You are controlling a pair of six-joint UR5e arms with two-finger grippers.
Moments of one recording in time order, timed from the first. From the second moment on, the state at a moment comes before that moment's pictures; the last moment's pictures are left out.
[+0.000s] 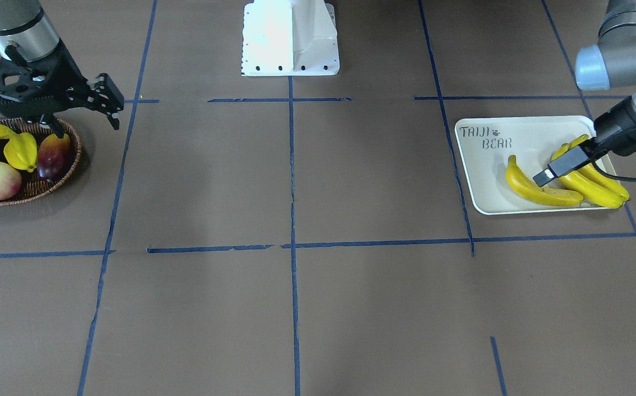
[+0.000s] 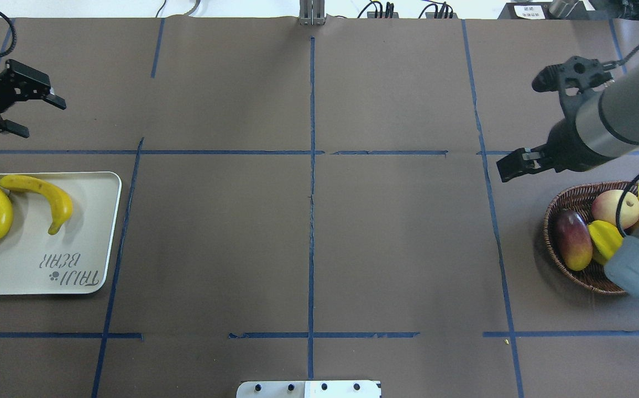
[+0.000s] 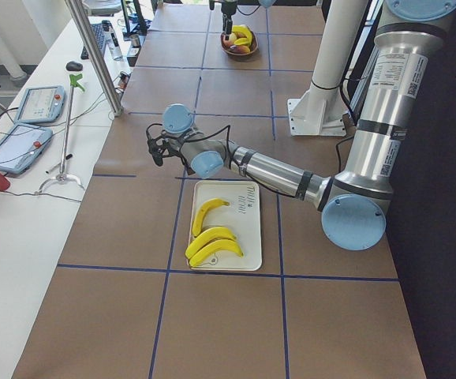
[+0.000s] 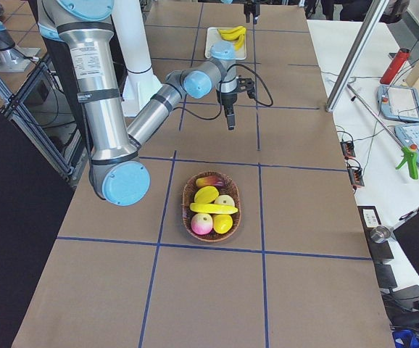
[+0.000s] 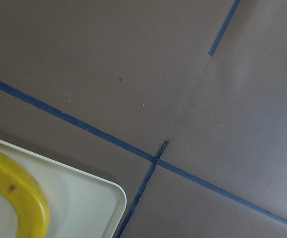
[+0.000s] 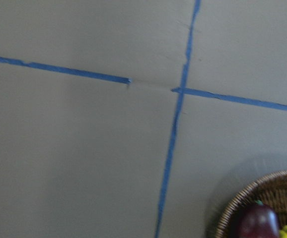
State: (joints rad) left arm -1.14 -1.77 -1.71 -2.10 -2.45 -1.32; right arm 0.88 -1.45 2.23 -1.72 2.02 0.73
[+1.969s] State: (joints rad) left arm -1.04 -1.78 -1.81 -2.10 -2.39 -1.32; right arm 1.06 -1.94 1.86 -0.97 2.13 0.70
